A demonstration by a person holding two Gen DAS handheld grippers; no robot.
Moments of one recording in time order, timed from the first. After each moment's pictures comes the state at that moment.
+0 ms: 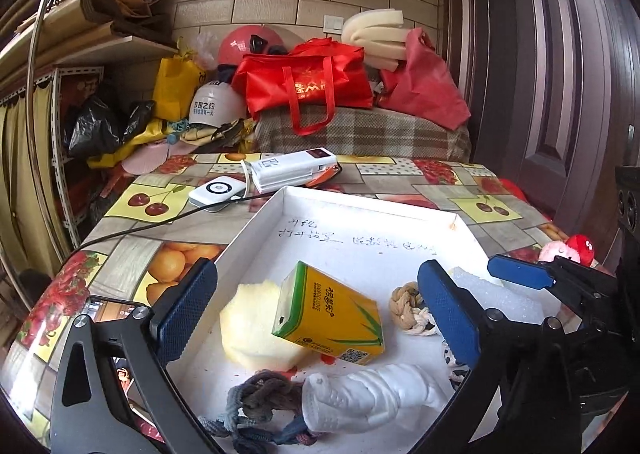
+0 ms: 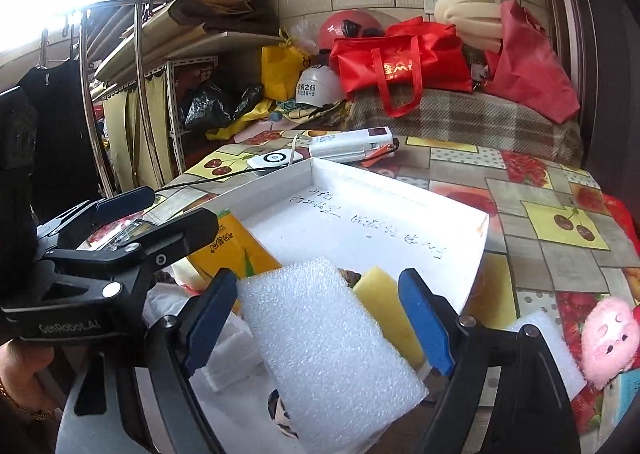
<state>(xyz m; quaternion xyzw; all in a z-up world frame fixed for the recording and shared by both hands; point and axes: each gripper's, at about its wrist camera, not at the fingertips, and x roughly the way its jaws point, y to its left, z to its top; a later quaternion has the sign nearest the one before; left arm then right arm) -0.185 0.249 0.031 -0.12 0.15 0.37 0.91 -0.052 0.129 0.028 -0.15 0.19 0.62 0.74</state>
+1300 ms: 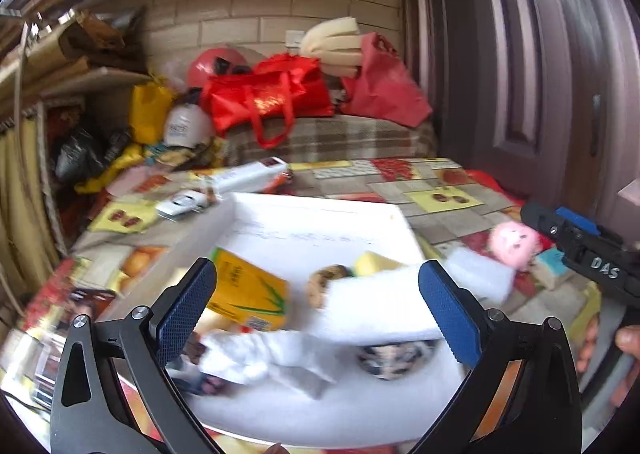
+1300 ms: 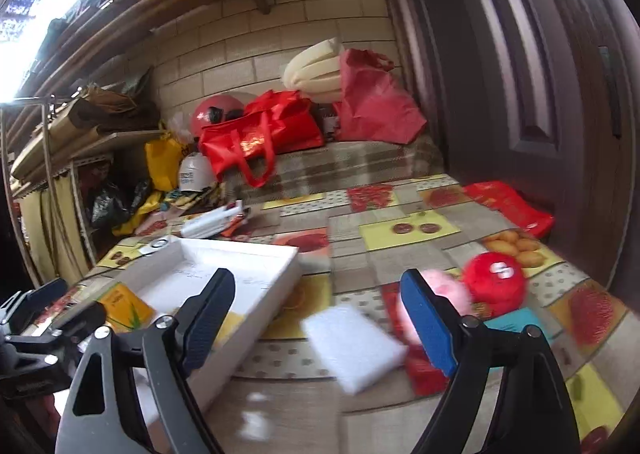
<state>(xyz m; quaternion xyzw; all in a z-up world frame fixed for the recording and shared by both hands) -0.162 0.174 0.036 -0.09 0.14 0.33 0.93 0.008 0.011 0.045 0.00 0.13 0.47 0.87</state>
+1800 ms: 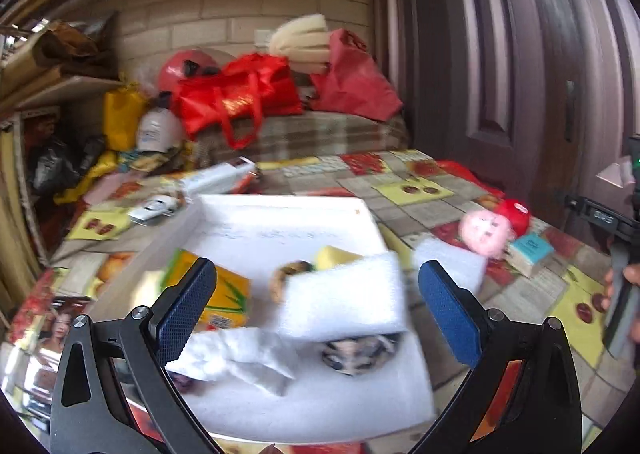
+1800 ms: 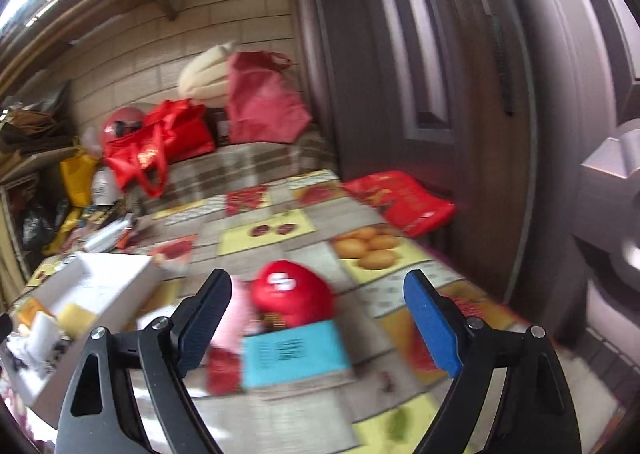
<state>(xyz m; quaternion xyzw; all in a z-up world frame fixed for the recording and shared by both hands) -0.147 0.157 0.037 -0.07 0.16 0.29 0.94 0.096 -0.083 0.044 0.01 0.15 0.34 0.93</state>
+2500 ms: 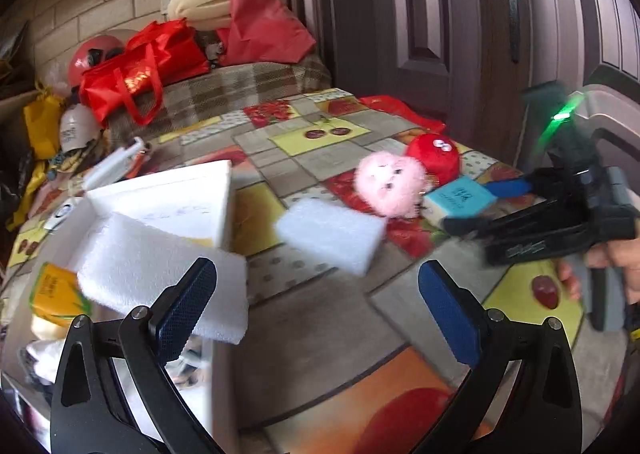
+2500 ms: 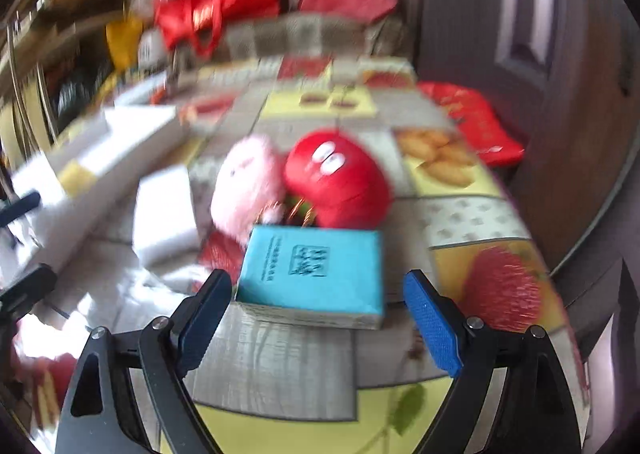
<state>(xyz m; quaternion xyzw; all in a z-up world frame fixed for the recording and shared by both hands) -0.039 0.085 0.028 -0.03 0.27 0.20 0.94 0.123 -0.038 0.008 -0.18 0.31 0.43 0.83</state>
